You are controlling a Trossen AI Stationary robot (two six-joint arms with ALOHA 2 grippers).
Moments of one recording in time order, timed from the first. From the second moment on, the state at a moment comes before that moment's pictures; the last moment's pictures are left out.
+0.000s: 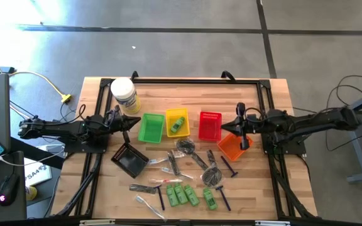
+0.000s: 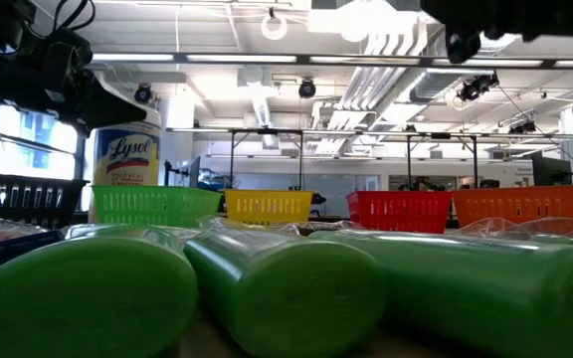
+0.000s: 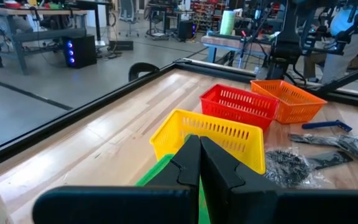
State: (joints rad) left arm 0.00 0.20 0.04 0.11 -0.40 -0.14; right arm 0.06 0.68 0.33 0.43 0.02 -0.03
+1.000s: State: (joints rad) left arm 0.00 0.20 0.04 0.16 -0.41 -0.10; right arm -0.07 0.53 0.01 0.74 -0.01 0.02
